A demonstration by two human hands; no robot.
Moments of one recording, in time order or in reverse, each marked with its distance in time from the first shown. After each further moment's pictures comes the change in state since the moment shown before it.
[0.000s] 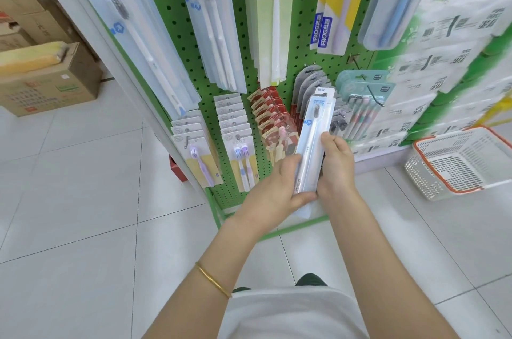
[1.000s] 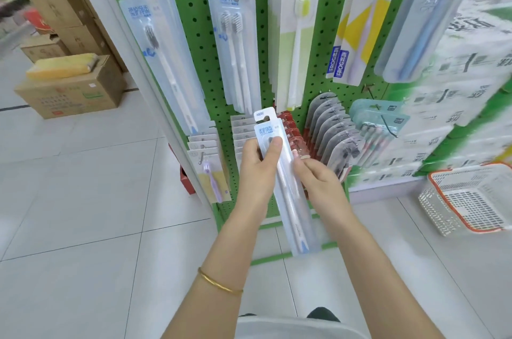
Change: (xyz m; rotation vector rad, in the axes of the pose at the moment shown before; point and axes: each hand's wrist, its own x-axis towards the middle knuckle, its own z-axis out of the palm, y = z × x) left_hand 0.022 0.018 -0.048 -0.869 0.677 -0.283; right_hand -0.022 -0.014 0.013 -0.508 -0.513 -0.291
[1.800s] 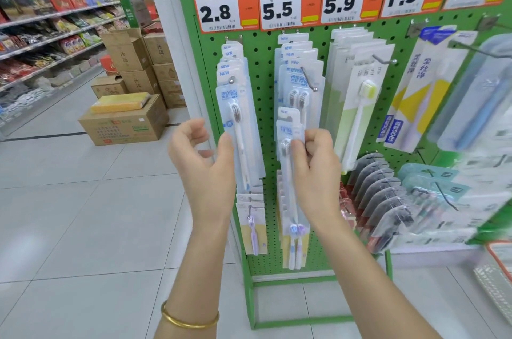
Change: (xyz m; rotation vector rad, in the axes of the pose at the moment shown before) left_hand 0.035 0.105 -0.113 0.054 0.551 0.562; right_hand 0.062 -0.110 0.095 -0.128 0.227 -0.499
